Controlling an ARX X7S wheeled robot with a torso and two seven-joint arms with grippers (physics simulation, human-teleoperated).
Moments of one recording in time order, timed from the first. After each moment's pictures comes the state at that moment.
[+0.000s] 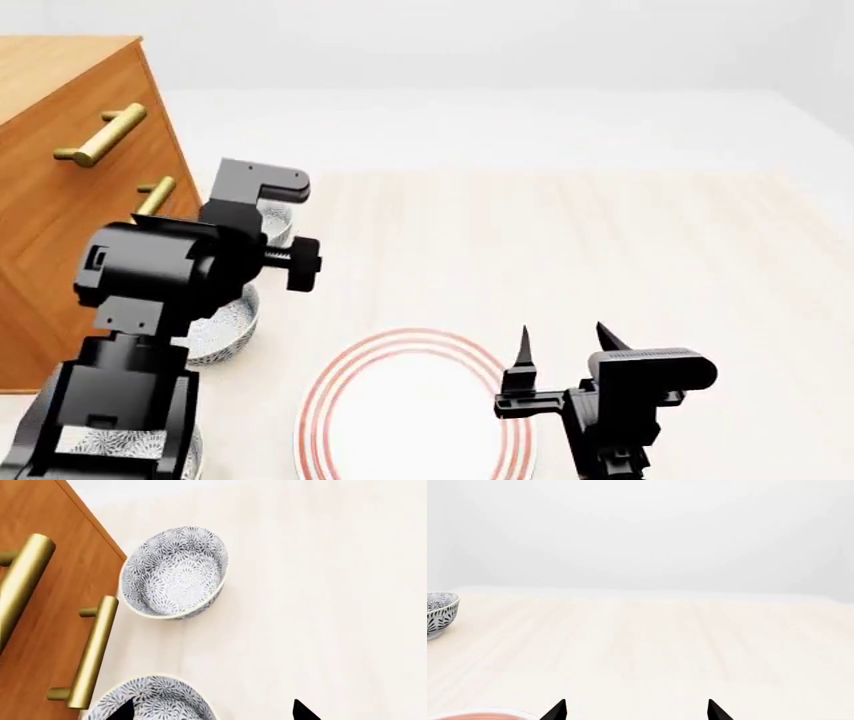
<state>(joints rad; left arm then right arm) -1.11 -0.21 0.25 -0.44 -0.26 -1.32 -0.16 0.07 0.19 -0.16 -0.30 0.20 0.35 0.17</state>
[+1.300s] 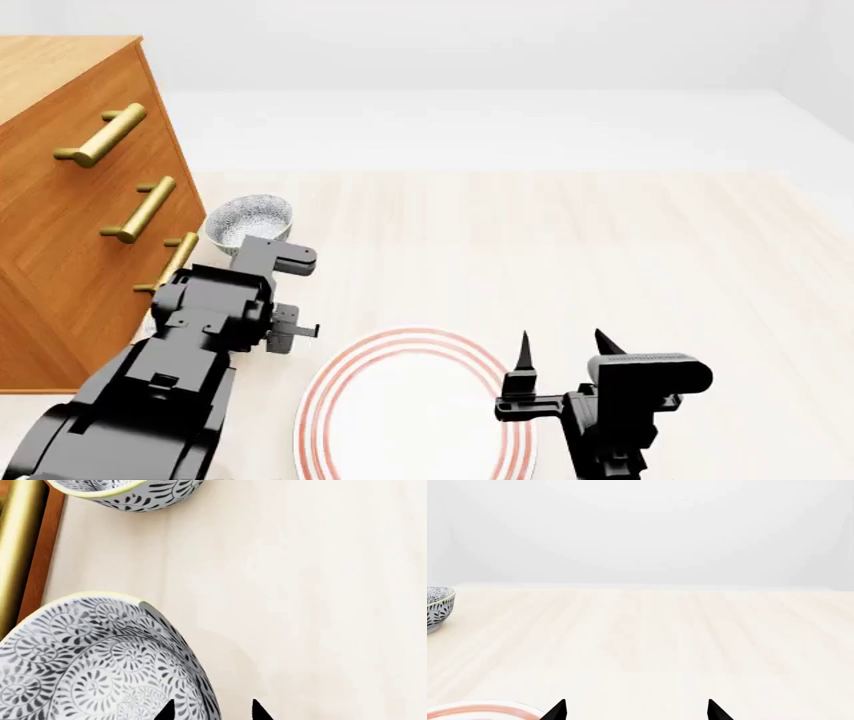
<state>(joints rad) -1.22 -0.10 0.37 -1.28 -0.14 -0.88 -0.08 0.07 0.21 -0.17 -0.25 0.24 0.32 0.19</state>
